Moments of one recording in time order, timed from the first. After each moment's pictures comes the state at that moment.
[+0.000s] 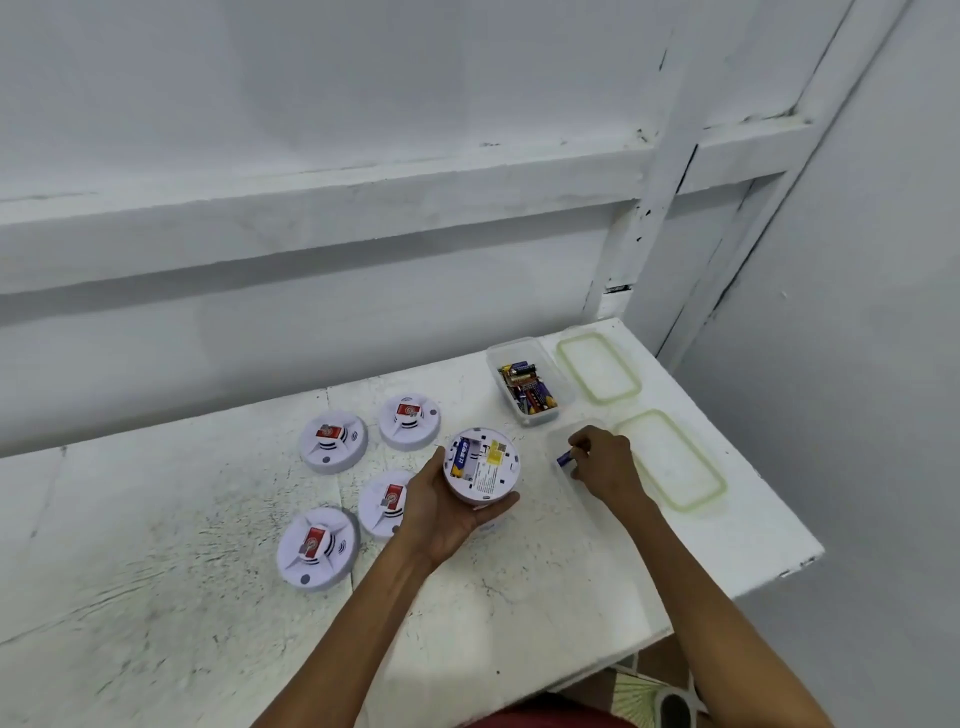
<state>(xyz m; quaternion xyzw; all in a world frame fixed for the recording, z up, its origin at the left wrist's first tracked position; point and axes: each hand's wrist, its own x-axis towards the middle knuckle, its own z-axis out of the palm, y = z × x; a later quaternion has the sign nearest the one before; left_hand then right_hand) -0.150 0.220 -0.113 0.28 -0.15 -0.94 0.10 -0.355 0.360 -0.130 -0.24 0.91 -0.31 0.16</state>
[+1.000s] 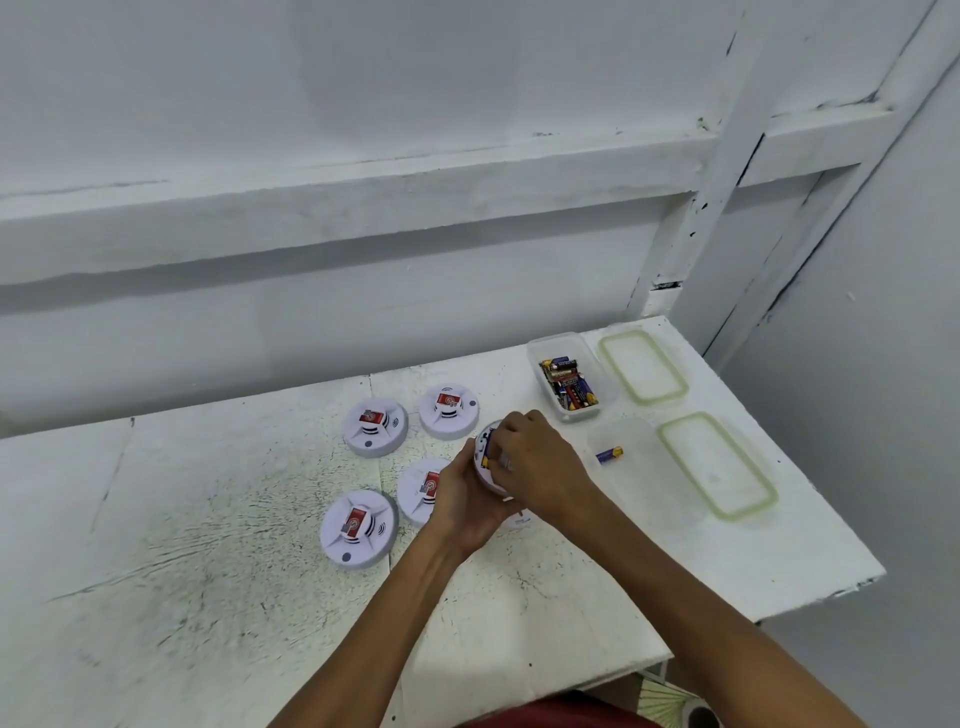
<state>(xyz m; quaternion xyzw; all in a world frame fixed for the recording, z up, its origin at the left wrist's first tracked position) -0.138 0.220 -0.106 0.29 -0.19 -0.93 0.15 -0.239 0.283 -0.066 -0.57 0.81 -0.15 0.04</state>
